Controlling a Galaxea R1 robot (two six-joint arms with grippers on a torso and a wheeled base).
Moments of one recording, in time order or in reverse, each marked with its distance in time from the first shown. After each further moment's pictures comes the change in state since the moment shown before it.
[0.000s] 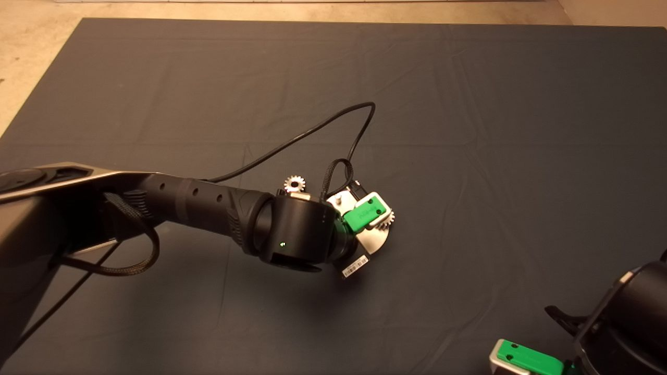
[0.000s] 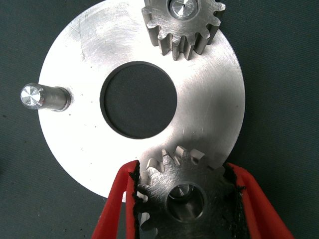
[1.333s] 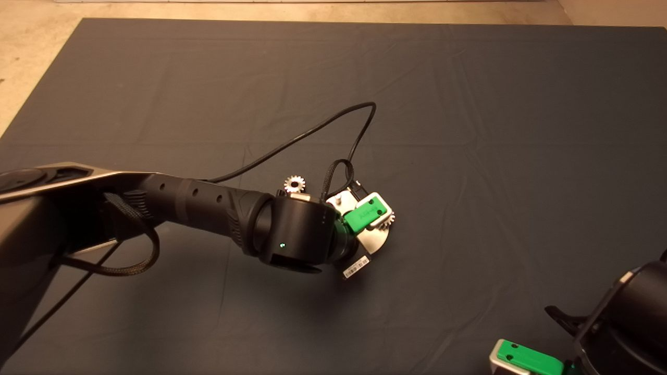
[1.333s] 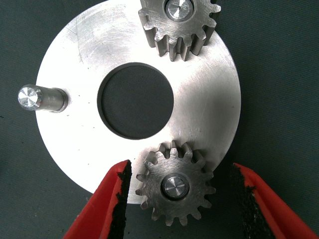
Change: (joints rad) left arm -0.002 0.000 0.002 0.000 -0.004 -0.004; right arm 0.000 0.000 0.000 0.000 0.000 0.000
